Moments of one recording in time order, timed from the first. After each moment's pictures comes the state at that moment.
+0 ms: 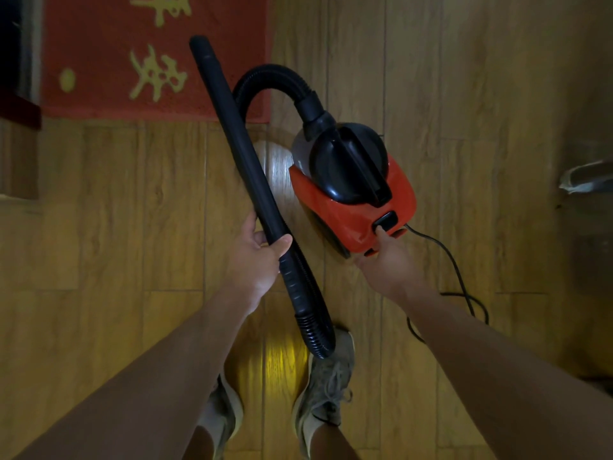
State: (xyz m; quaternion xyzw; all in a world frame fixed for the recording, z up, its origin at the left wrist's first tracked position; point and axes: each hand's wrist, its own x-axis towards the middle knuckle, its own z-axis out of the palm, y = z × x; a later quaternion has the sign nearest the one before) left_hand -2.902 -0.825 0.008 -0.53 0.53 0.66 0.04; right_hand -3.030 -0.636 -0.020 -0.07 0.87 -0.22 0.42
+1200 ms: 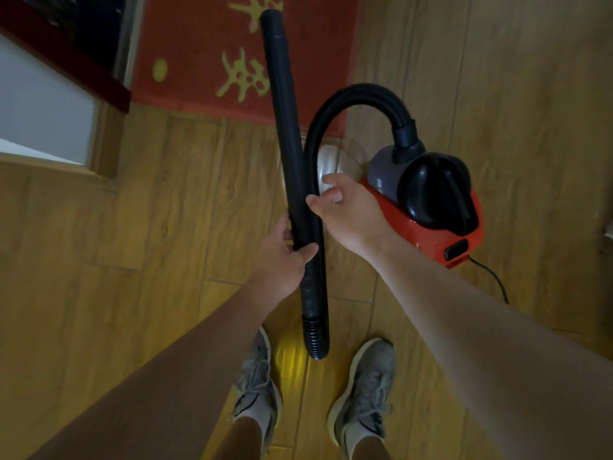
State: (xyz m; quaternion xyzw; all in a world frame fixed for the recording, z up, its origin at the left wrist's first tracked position) left_hand -2.833 -0.930 0.028 -0.46 0.55 0.69 0.02; right_hand -2.972 -0.879 0.067 -0.17 0.83 -0.30 0.44
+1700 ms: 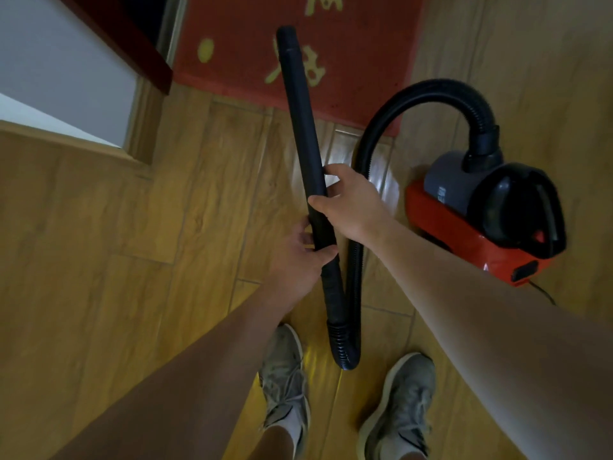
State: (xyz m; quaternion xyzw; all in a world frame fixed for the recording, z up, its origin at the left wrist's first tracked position) left_hand -2.787 -0.991 -0.021 -0.51 0.49 0.71 0.03; right_hand -2.926 -0.973 0.014 -0.22 0.83 -0.27 0.44
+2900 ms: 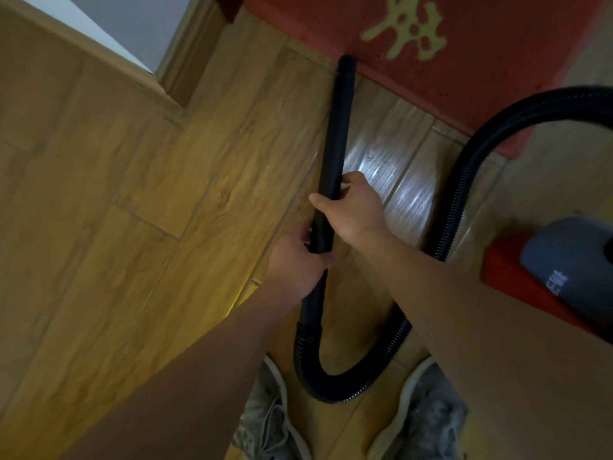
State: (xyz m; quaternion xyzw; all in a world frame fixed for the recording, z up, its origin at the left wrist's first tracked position) left_hand -2.750 -1.034 -0.157 -0.62 0.51 0.60 0.04; right_hand -2.883 -1.042 -0.158 -0.26 0.81 -0.22 0.47
